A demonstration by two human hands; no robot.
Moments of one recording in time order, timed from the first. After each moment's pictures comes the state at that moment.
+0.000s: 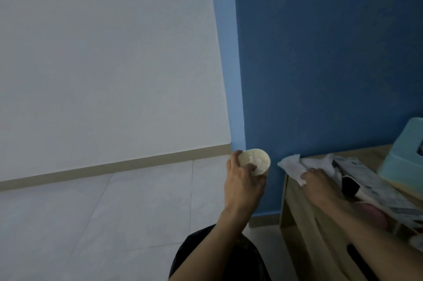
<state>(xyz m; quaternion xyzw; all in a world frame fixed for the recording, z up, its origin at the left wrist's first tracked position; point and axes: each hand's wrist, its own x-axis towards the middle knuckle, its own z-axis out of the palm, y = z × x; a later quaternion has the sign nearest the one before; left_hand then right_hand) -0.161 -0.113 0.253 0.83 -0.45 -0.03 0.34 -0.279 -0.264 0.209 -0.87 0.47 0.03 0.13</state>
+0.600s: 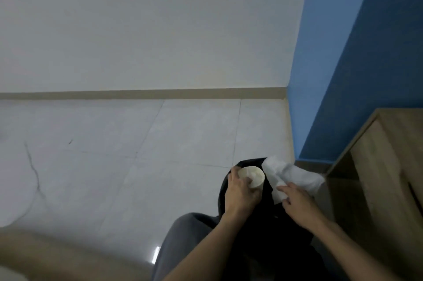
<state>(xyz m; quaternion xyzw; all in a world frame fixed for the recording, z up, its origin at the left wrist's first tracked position) -0.132 0.067 0.112 0.92 -0.25 -0.19 0.24 -0.231 -0.061 0.090 -0.90 0.26 0.07 0.33</state>
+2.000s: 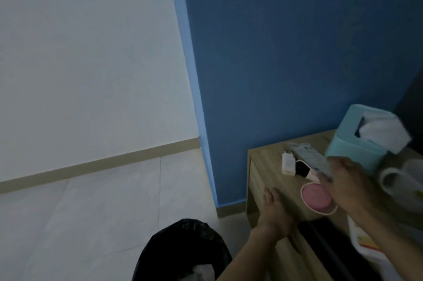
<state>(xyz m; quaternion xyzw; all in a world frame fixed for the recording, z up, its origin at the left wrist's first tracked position) -0.277 -0.170 0.177 0.75 -0.50 -0.39 0.20 -0.401 -0.287 0.210 -0.80 0.56 -0.17 0.08</state>
